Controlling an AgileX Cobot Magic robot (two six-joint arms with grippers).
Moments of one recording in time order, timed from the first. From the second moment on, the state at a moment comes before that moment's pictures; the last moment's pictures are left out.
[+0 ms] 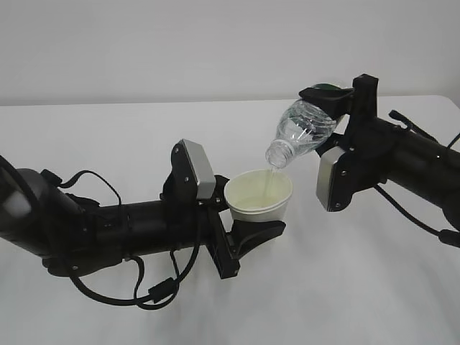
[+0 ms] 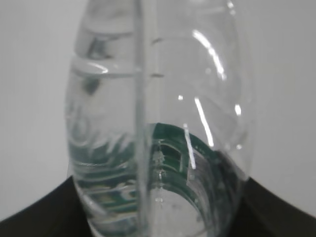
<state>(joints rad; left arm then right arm) -0.59 2.15 -0.85 0.73 -1.14 -0.20 0.16 1.90 -0.72 -0.50 -1.12 -1.41</state>
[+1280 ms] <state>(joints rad) -0.59 2.15 -0.85 0.73 -1.14 -0.20 0.16 1.90 -0.72 -0.50 -1.12 -1.42</state>
